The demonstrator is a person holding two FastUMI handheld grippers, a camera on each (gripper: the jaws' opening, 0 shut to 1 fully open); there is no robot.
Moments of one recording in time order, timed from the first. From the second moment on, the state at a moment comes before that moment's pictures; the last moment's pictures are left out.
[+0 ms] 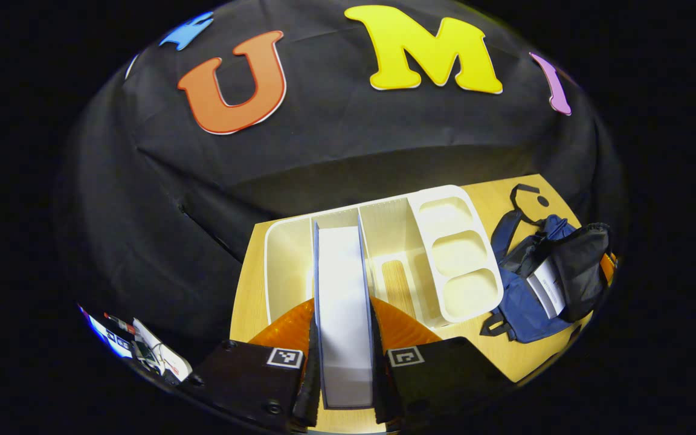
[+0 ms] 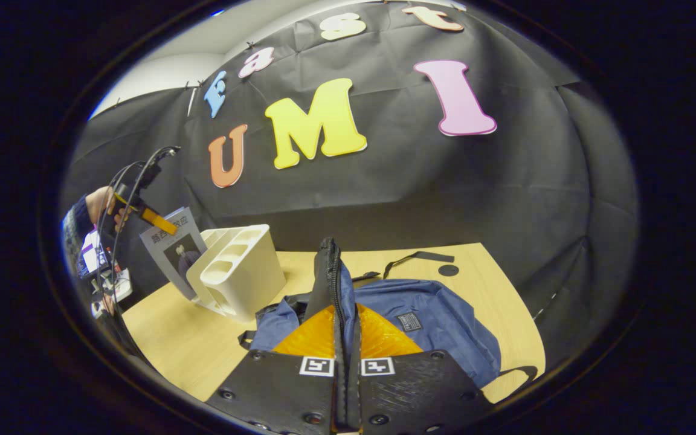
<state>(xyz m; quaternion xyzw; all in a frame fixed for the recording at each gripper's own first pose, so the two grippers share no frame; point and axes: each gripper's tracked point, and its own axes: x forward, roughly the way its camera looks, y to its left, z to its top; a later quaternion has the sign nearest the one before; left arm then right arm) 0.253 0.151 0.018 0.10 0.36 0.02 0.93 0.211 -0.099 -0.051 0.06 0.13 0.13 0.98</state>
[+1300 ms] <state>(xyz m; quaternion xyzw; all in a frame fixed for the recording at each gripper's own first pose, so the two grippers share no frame) 0.062 0.138 -0.065 -0.39 0.25 -0.05 0.88 0.217 -0.066 -0.057 0.02 0.16 0.12 0.98</state>
